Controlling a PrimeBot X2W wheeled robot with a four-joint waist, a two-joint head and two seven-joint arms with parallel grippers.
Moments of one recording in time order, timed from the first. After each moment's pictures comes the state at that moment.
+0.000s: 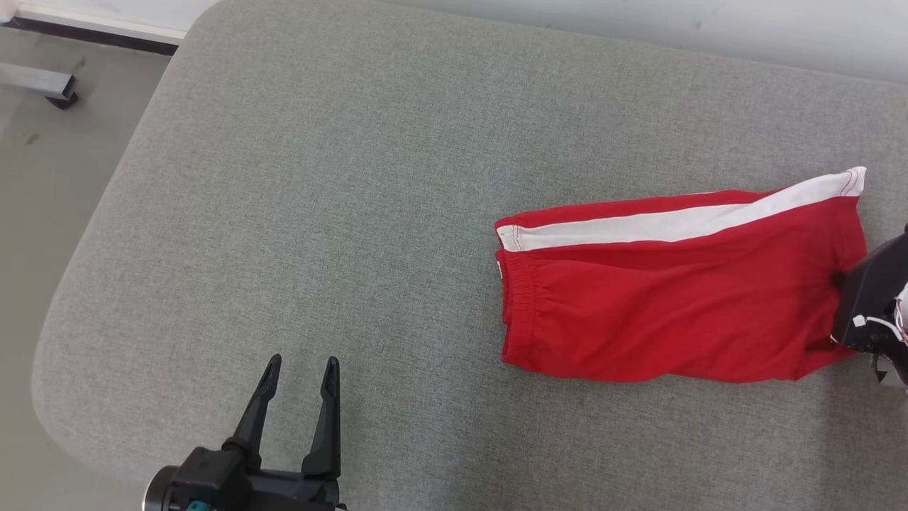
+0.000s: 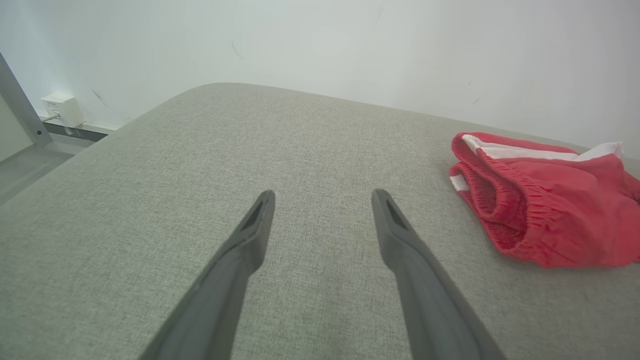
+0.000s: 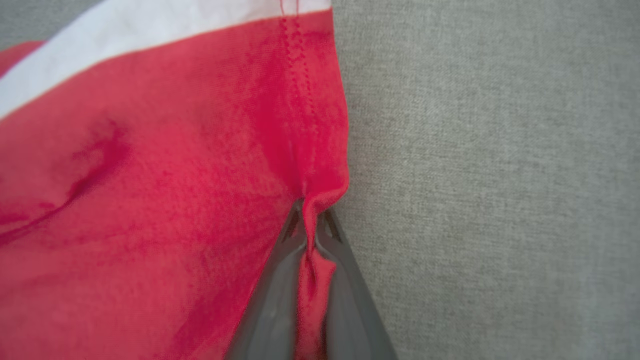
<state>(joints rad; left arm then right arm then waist) -0.07 0.05 -0.15 0.11 -0.25 -0.11 -0.26 -0.56 -0.34 -0.18 0.50 0.24 0.13 0.78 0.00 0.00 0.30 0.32</state>
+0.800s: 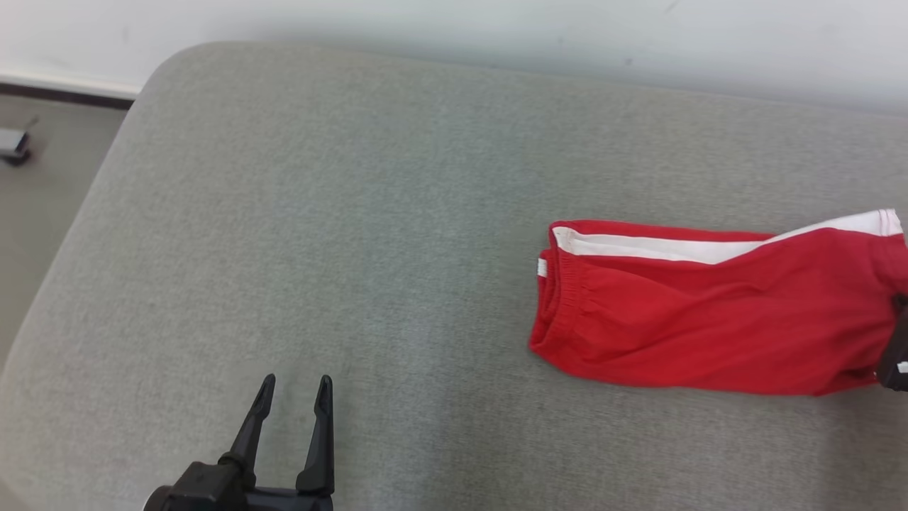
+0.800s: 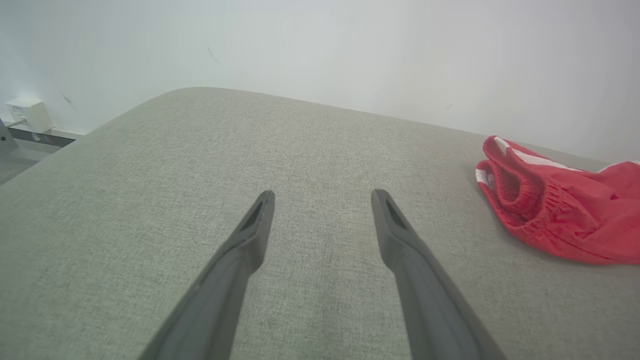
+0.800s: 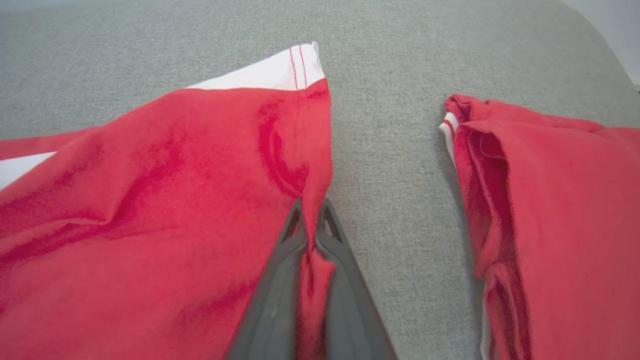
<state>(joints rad) -0.04 0.05 -0.14 0.14 -0.25 -0.11 -0.26 -0.40 -0.32 -0.32 0.35 0.18 0.13 0.62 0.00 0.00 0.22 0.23</state>
